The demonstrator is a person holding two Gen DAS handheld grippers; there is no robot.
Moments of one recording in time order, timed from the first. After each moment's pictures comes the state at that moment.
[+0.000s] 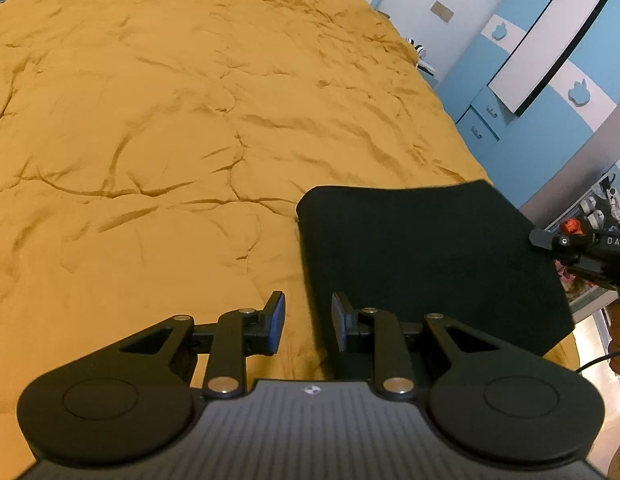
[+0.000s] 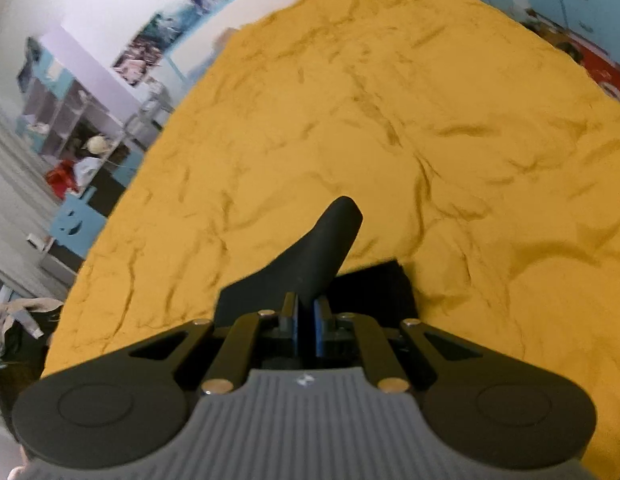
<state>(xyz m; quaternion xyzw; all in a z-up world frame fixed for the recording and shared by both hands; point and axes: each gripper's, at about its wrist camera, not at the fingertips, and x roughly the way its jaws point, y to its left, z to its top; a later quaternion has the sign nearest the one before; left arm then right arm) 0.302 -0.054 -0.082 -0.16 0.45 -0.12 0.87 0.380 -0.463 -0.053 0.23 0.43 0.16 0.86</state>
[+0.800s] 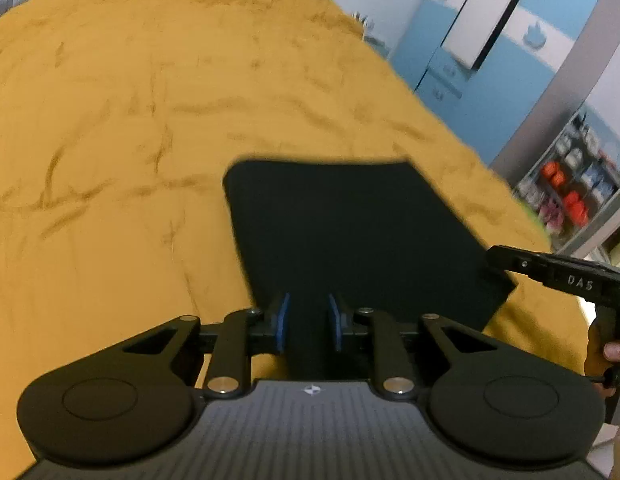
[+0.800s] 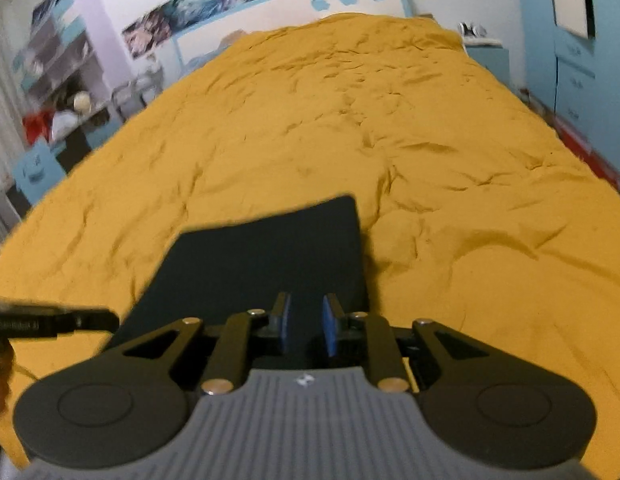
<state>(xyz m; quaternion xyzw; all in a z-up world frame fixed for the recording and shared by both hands) 0.276 -0.112 -0.094 -0.08 0.45 -0.18 0.87 0.291 -0.430 -0.089 0.08 0.39 0.11 0.91</state>
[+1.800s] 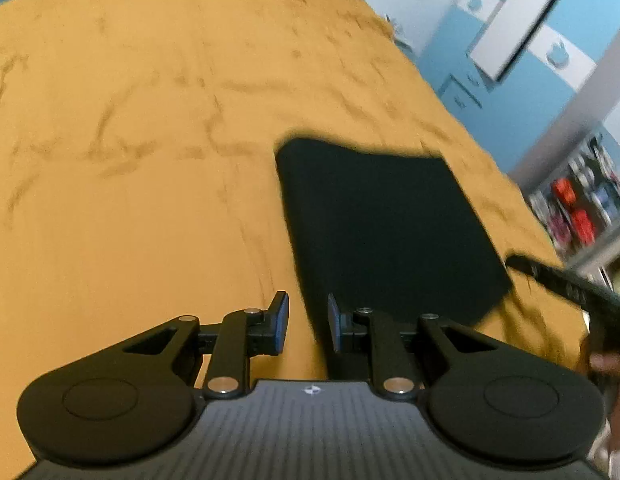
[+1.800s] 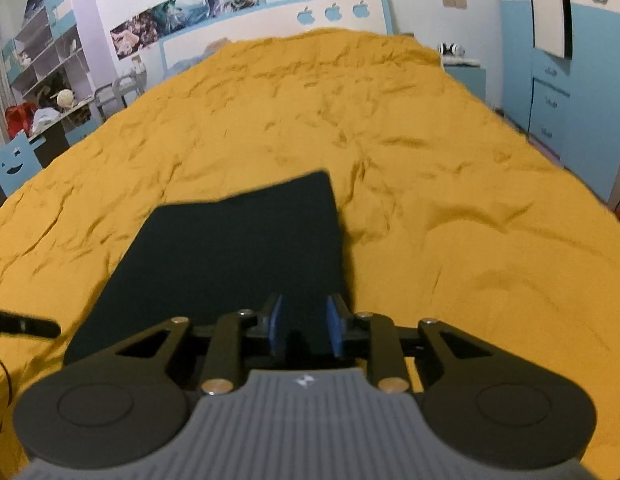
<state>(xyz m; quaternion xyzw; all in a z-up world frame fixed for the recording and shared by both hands) 0.268 -0.070 -0.089 -0.12 0.45 -0.15 0.87 0.277 -0.437 -0.103 0.07 0.35 0.08 0.93</state>
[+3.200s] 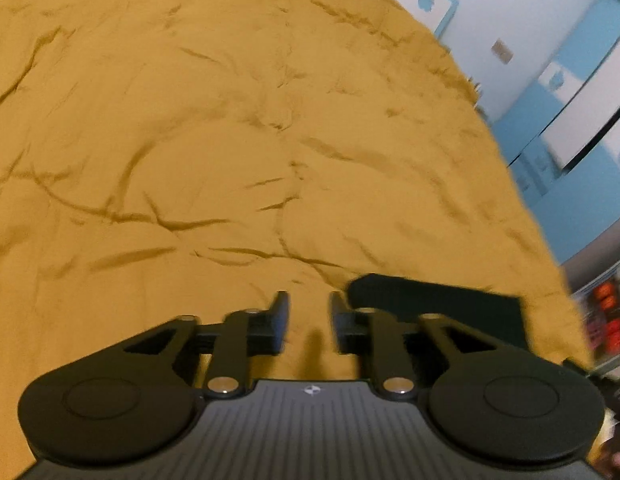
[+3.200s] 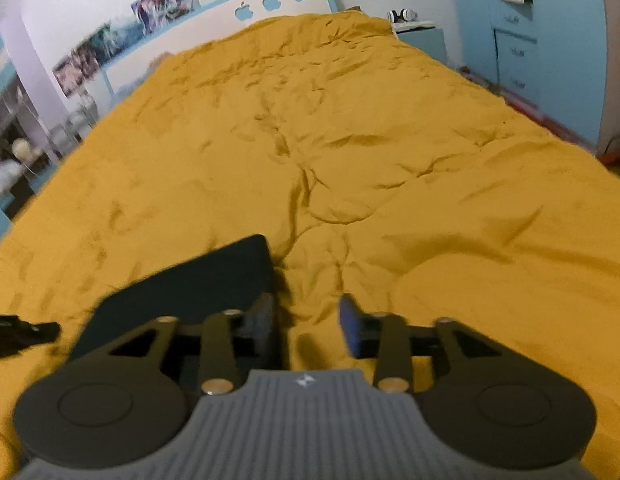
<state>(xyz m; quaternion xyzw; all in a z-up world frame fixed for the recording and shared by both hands) 0.359 -0.034 -0.120 -0.22 0.43 -0.05 0.87 0.357 -0.484 -0.122 0.18 0.38 0.05 0.91</state>
